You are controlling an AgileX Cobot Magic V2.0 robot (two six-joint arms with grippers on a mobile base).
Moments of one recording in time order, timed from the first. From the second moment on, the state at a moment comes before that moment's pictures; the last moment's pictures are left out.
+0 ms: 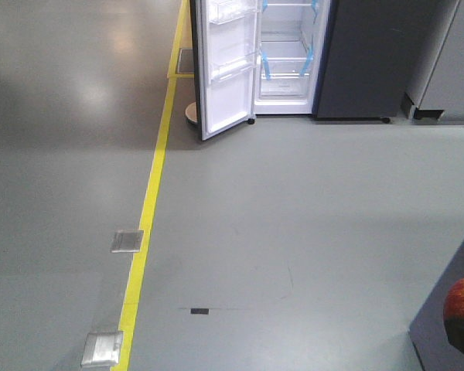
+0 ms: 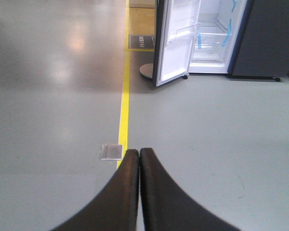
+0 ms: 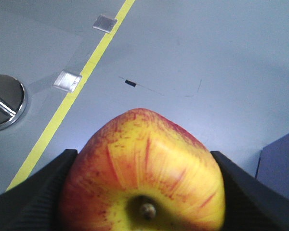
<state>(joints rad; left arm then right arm) -0.01 -0.02 0.03 0.16 0.35 -0.26 0.31 0.59 -0.76 0.09 1.05 -0.08</state>
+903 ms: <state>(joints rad) -0.01 -0.02 0.03 0.16 0.35 -0.26 0.31 0.59 -0.76 0.09 1.05 -0.08</state>
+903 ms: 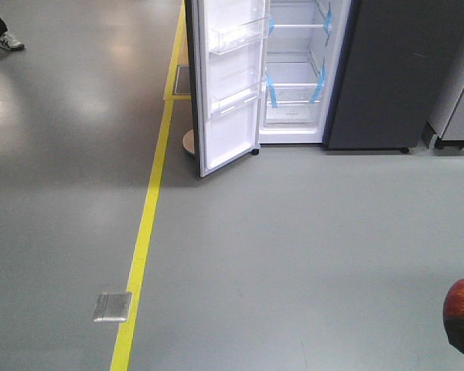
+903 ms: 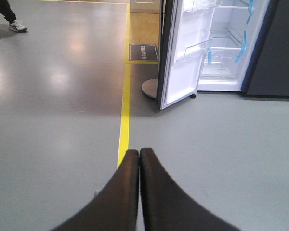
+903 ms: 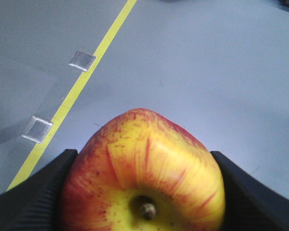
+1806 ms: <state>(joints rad) -0.01 -0.02 0.03 0.16 0.35 -0.26 0.31 0.59 -0.76 0.09 1.05 -0.08</state>
